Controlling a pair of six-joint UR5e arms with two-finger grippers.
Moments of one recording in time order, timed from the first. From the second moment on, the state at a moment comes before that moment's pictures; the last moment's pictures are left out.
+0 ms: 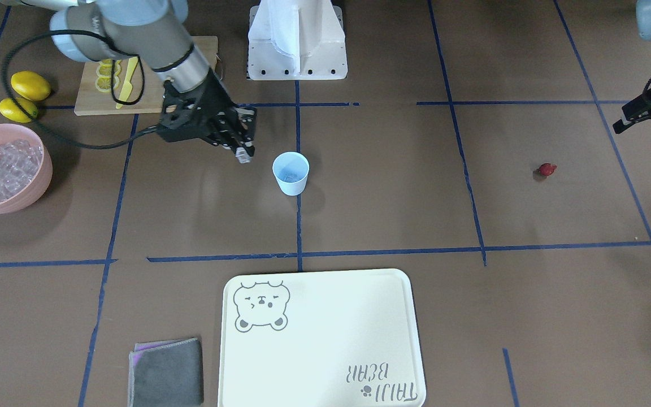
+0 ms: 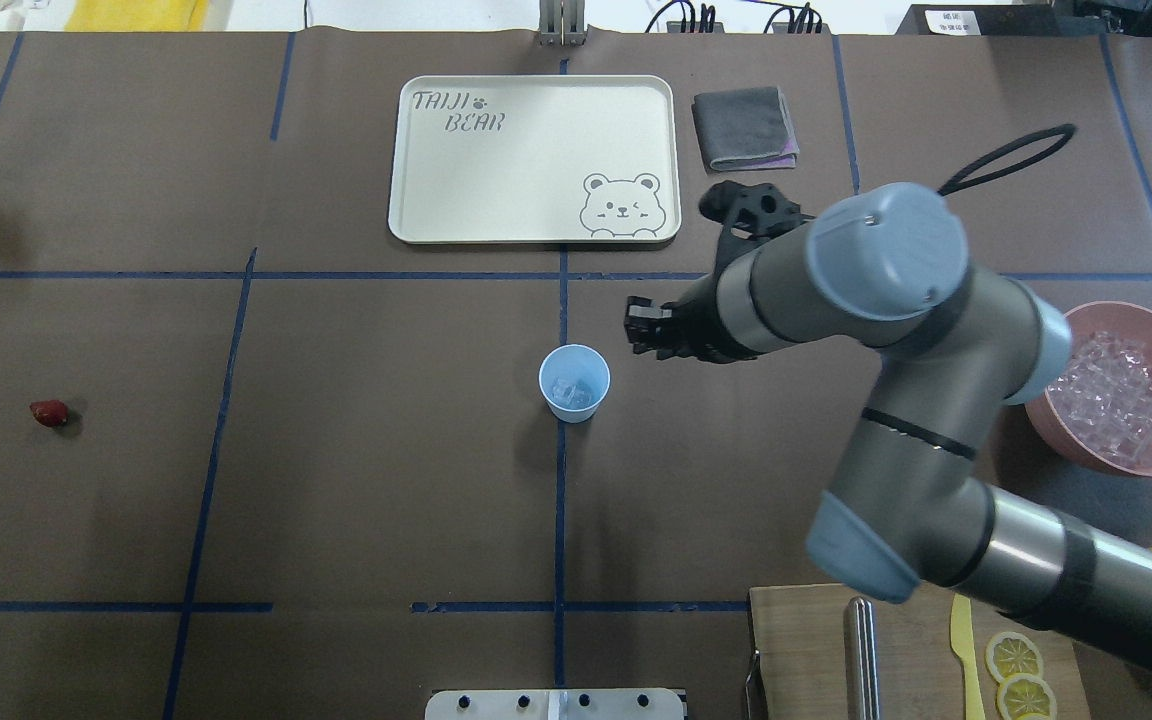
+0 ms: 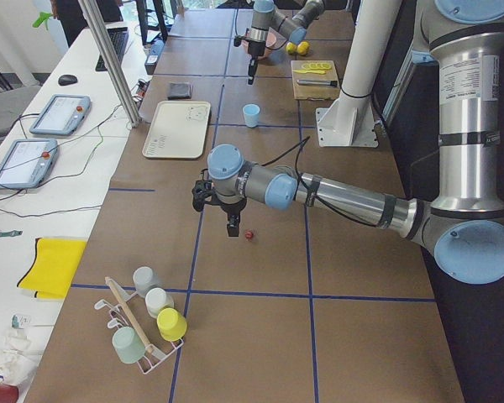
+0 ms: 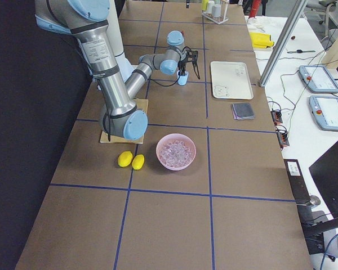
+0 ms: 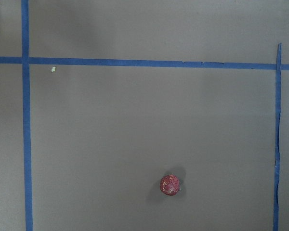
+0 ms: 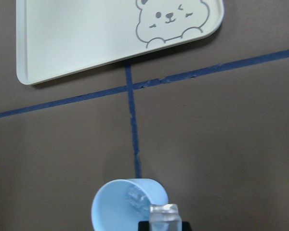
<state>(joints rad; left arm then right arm) -1.33 -1.47 -1.89 -1.66 -2.47 -0.39 0.55 -1.04 1.84 -1.28 1.87 1.45</state>
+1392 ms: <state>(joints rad) -1.31 -1.48 -1.91 -1.66 -2.46 -0.43 0.53 -0.99 1.80 -1.31 1.84 1.46</state>
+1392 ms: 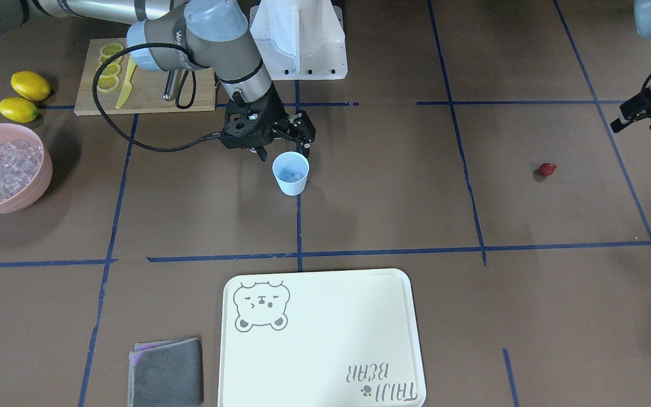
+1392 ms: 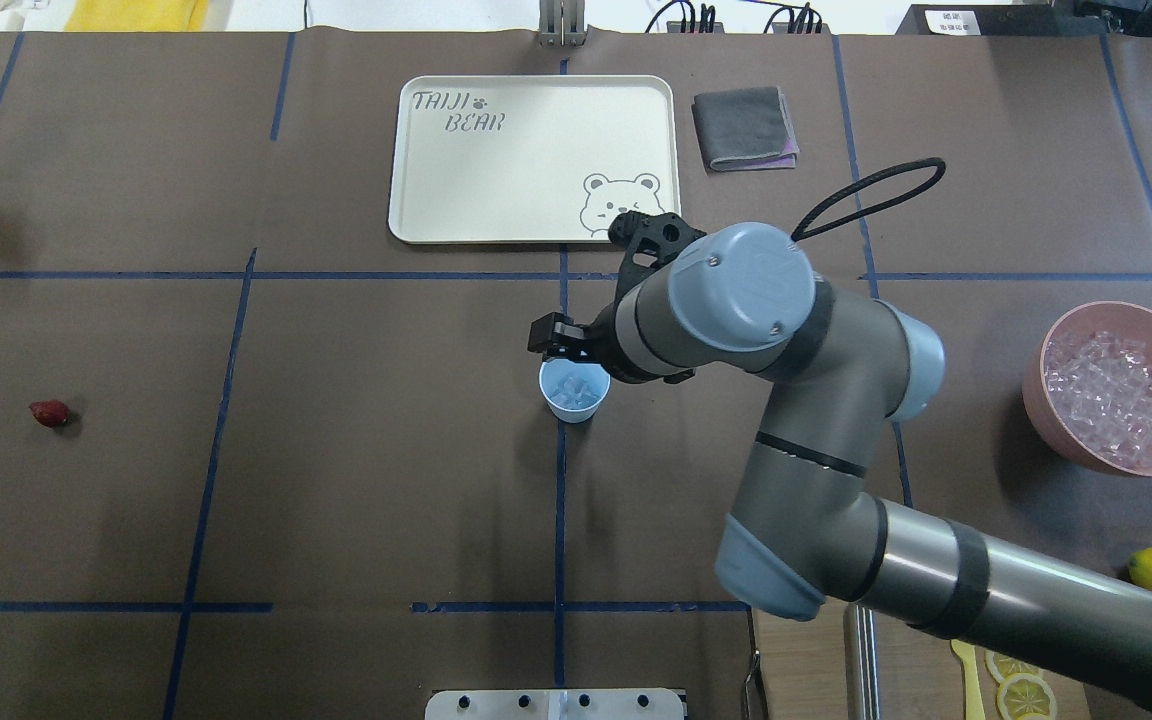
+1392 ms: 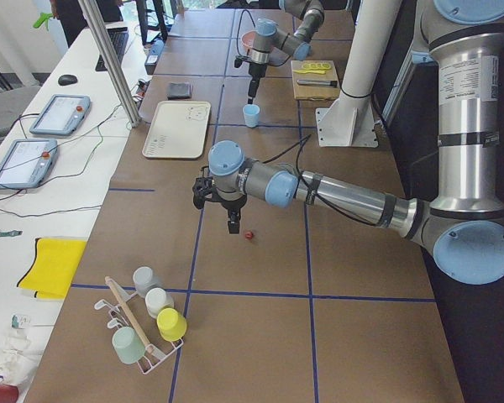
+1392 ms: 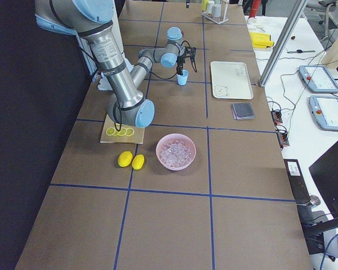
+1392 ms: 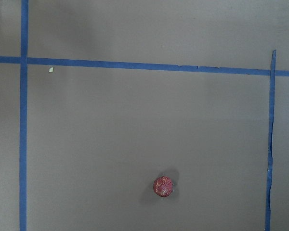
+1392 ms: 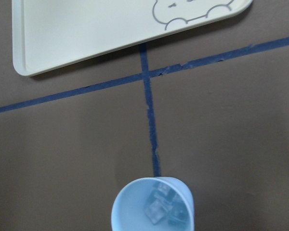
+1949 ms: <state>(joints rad) -1.18 -1.49 -1.90 -1.66 -2.39 -0.55 0.98 -1.43 2.06 -1.39 2.27 1.05</state>
